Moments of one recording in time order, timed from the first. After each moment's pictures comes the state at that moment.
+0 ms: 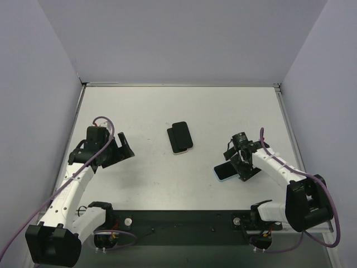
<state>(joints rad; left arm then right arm) -0.12 0.96 0.81 -0.77 0.13 -0.51 0.33 1.28 0.69 -0.74 0.25 1.29</state>
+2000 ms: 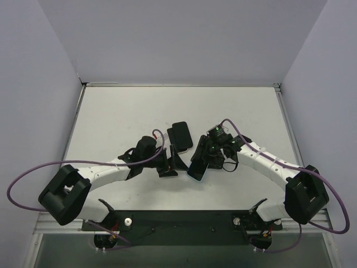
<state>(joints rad) -0.69 1.36 0.59 0.12 0.52 -1.04 0.63 1.37 0.87 -0.57 -0.09 0.92</state>
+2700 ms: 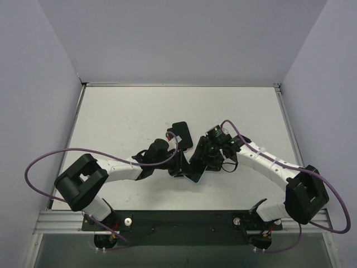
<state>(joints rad) -0.82 1.55 0.64 0.34 0.50 -1.09 0.66 1.37 0.89 -0.61 -0.11 1.00</state>
